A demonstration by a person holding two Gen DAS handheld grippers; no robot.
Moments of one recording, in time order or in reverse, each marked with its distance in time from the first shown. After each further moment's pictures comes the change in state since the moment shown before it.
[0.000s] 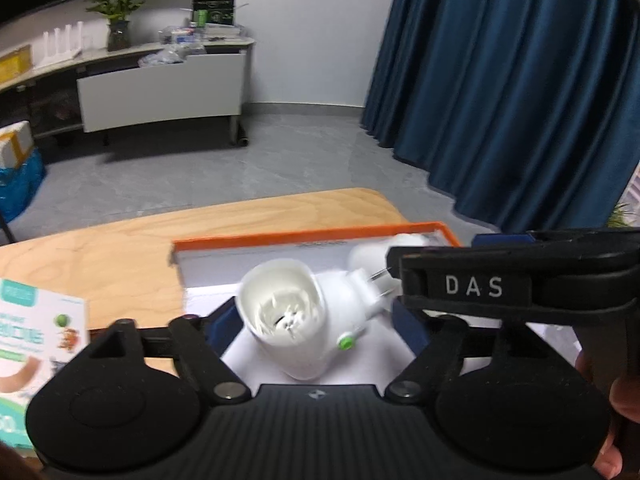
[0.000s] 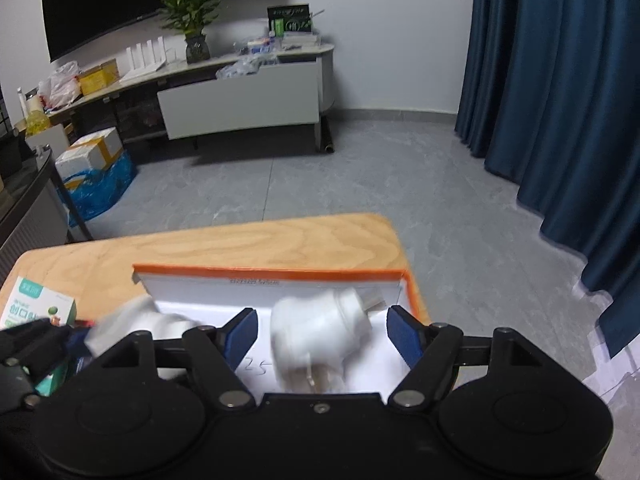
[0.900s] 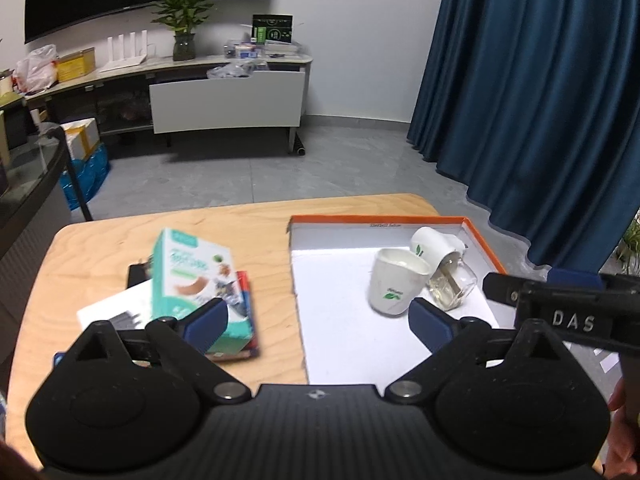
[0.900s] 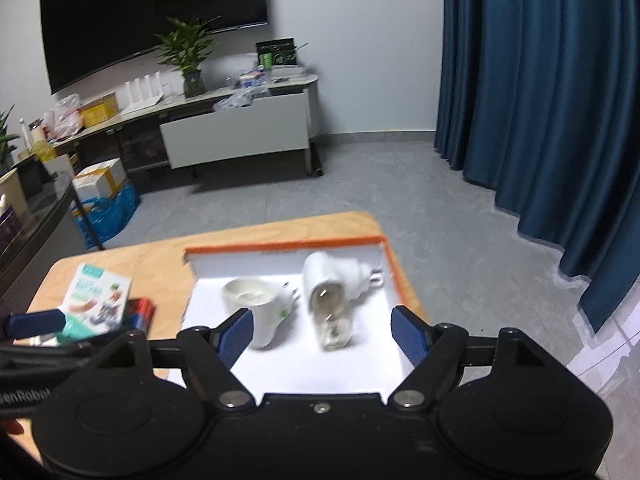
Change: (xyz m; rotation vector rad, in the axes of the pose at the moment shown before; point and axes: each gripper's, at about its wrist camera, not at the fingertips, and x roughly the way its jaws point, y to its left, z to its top) left arm -0.102 0.017 -0.025 -0.054 -0.027 0.158; right arm -0.105 0.020 -0.055 0.057 -0.072 -0.003
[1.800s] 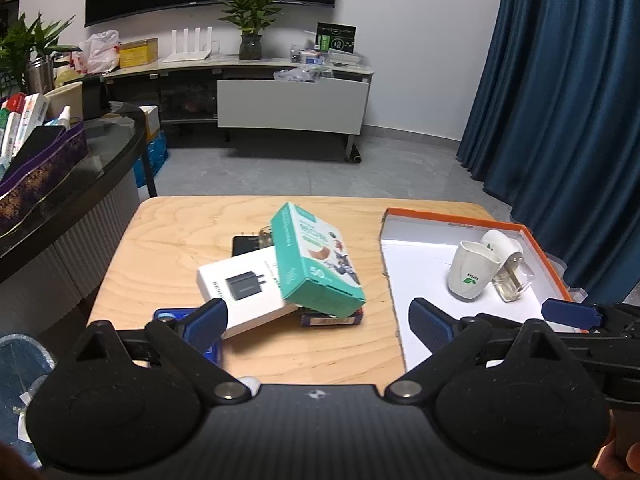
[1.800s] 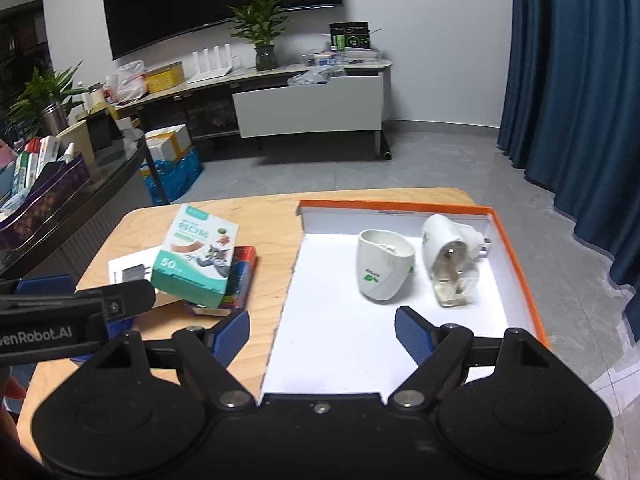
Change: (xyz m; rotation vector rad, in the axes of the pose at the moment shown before) left arm -0.035 0.063 -0.028 -0.090 -0.036 0.115; right arm -0.008 0.078 -0.028 -0.104 0.050 0.143
